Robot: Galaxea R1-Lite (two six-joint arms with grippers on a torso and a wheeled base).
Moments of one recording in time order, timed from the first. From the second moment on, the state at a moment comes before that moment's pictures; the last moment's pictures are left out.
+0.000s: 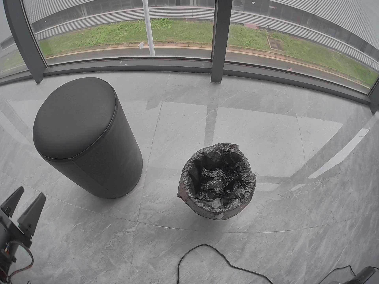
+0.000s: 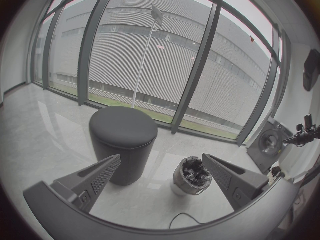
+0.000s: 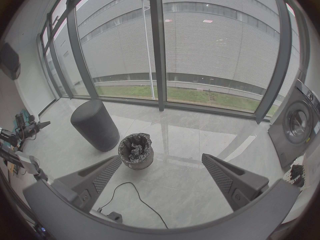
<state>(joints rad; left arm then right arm) -0.07 0.66 -0.13 -0.59 -0.15 -0.23 0.05 0.54 -0.80 0.50 0.10 -0.03</state>
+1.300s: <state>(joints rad) 0.00 0.01 -0.02 -0.01 0.03 0.00 0.00 0.01 -0.02 0.01 0.03 0.04</state>
